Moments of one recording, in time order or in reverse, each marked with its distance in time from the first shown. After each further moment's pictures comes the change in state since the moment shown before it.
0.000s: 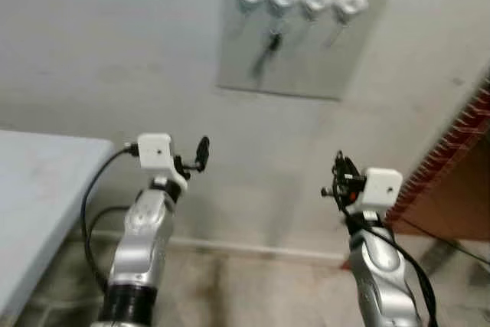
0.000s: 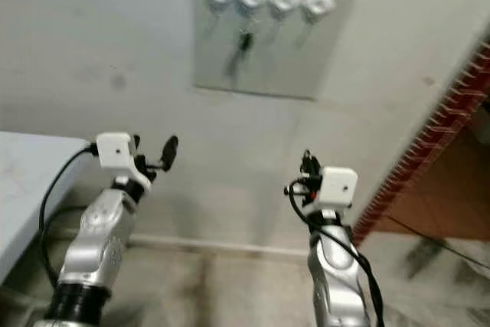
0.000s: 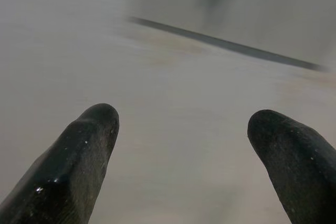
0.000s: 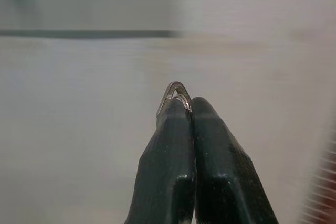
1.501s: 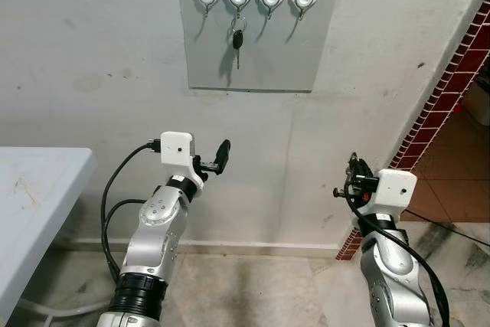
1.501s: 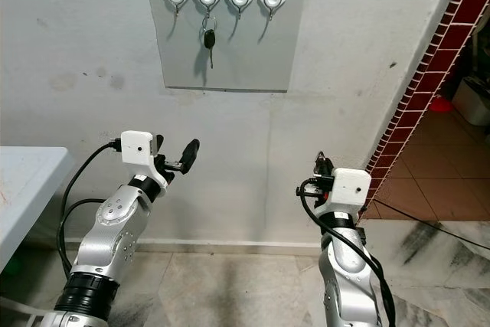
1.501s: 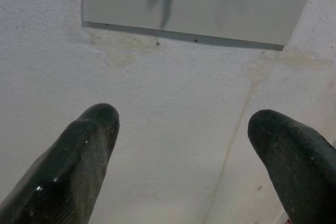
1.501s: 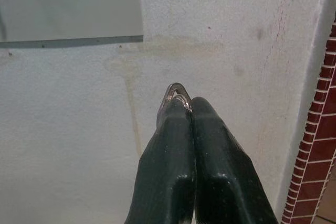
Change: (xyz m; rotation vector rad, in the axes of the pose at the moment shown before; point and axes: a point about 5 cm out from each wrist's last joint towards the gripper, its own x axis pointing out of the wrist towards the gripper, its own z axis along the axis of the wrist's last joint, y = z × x) left arm 0.010 -0.004 0.002 0.031 0.041 -0.096; right arm -0.003 -0.005 0.007 -0.013 -0.016 -0.031
